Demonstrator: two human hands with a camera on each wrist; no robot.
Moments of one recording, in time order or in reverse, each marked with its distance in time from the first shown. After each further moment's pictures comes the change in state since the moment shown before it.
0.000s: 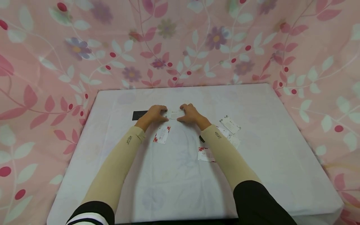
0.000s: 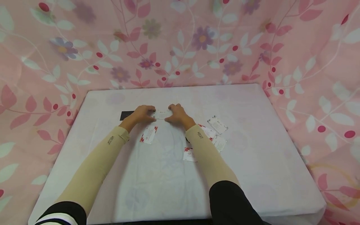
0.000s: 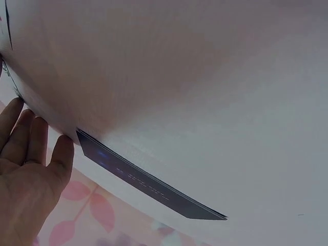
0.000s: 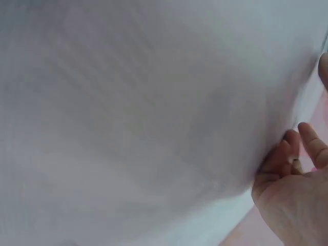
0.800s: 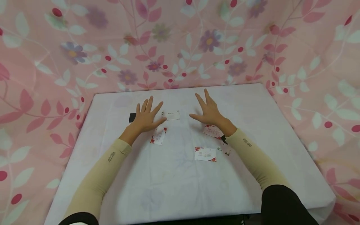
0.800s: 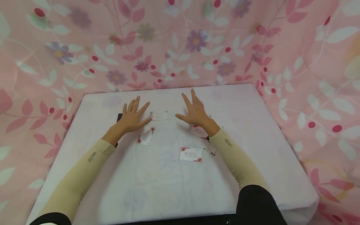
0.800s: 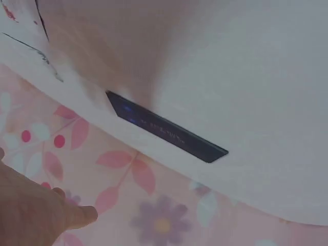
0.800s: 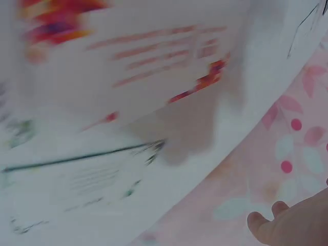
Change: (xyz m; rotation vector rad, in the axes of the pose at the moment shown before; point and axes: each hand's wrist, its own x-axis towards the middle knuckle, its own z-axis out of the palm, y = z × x) left_hand -0.049 0.003 -0.006 0.315 0.167 0.094; right_hand -0.074 0.049 -0.062 -0.188 0.262 -0.167
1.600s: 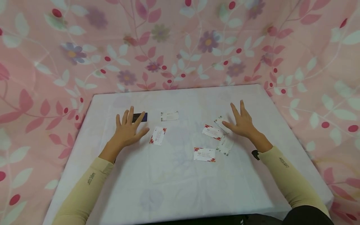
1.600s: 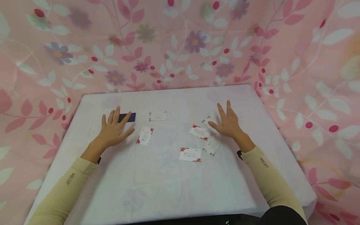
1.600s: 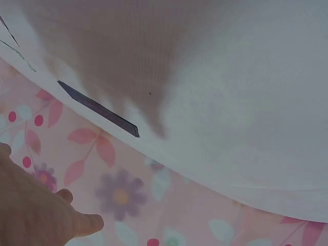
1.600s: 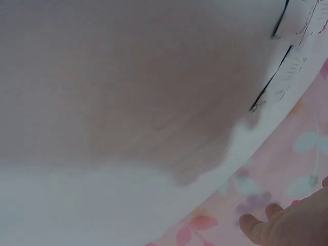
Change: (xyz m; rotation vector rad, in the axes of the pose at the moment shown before) left_hand -0.074 -0.034 0.002 0.019 0.042 -0.093; right_hand -0.100 0.086 -0.039 -0.019 0.037 0.210
